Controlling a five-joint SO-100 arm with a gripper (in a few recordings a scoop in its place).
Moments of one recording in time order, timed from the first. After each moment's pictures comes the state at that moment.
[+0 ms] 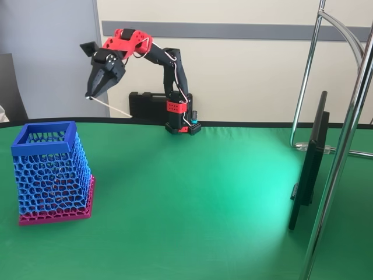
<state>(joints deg) 34.6 75.8 45.0 66.4 -3.7</state>
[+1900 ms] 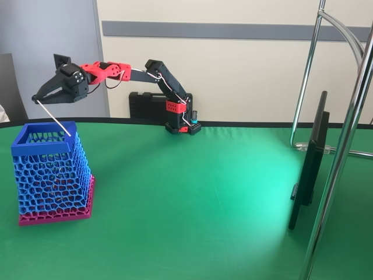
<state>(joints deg) 38.1 49.1 30.4 26.1 -14.2</state>
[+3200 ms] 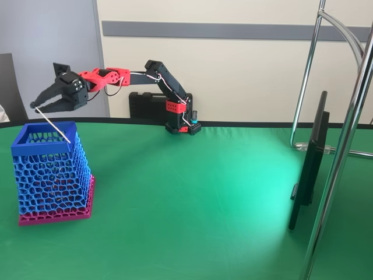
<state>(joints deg) 38.1 49.0 36.2 21.4 -12.2</state>
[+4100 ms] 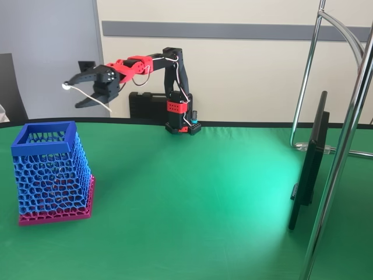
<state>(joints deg) 30.3 83.0 80.7 15.3 -5.0</state>
